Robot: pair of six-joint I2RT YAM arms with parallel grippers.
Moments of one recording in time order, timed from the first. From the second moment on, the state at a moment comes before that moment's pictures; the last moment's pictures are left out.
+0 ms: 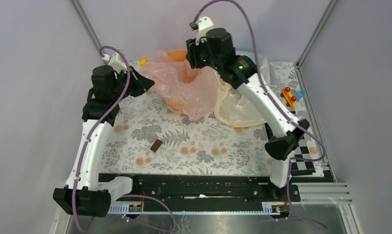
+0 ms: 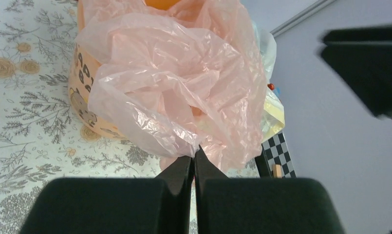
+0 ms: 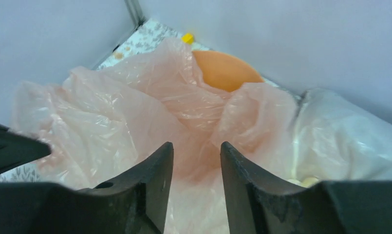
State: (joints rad) left arm -0.07 1.10 1.28 -0.48 0.43 -0.56; right arm 0.73 1.96 2.31 -0.66 0.08 0.07
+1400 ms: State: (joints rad) left arm -0.07 1.17 1.29 -0.41 0.39 -0.53; right arm 0.68 2.26 2.41 -0.71 0.19 0.13
